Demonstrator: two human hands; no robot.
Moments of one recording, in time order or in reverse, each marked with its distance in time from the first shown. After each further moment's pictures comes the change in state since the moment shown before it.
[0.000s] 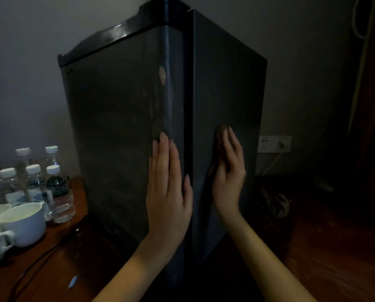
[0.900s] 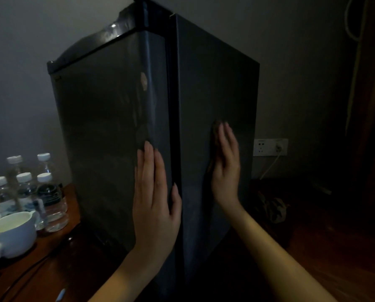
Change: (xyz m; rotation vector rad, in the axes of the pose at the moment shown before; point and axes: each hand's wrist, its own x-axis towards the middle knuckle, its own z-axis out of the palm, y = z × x) left_hand -0.002 -0.001 0.003 -0.005 0.013 0.005; right_hand 0.030 0.030 -0.009 -0.040 -0.100 -0.082
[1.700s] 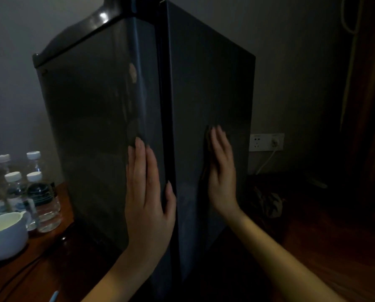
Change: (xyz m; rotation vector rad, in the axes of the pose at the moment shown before) left_hand 0.000 0.000 -0.001 -0.013 -0.001 0.005; right_hand -0.017 0.000 -0.007 -0.050 -0.113 -0.020
